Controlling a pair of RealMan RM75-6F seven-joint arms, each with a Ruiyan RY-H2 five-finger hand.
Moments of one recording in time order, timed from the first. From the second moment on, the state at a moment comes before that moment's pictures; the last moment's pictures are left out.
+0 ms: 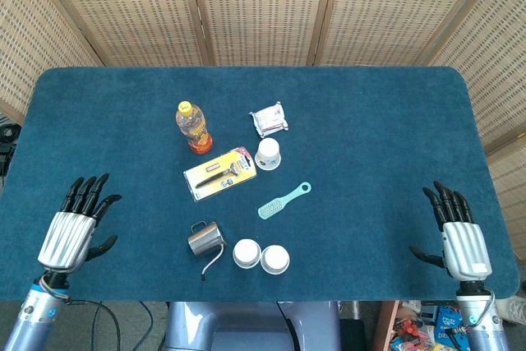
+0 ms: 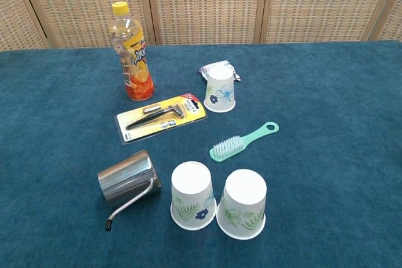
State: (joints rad) left arm -0.43 -1.29 0.34 -1.76 1.40 1.80 0.34; right arm 0.11 -1.22 0.08 -1.68 -1.50 1.47 -0.04
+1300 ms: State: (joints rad) left arm -0.24 -1.32 0.13 -1.51 1.47 1.58 0.14; right arm 0.85 -1.67 0.42 -1.53 -0.95 0.96 -0.63
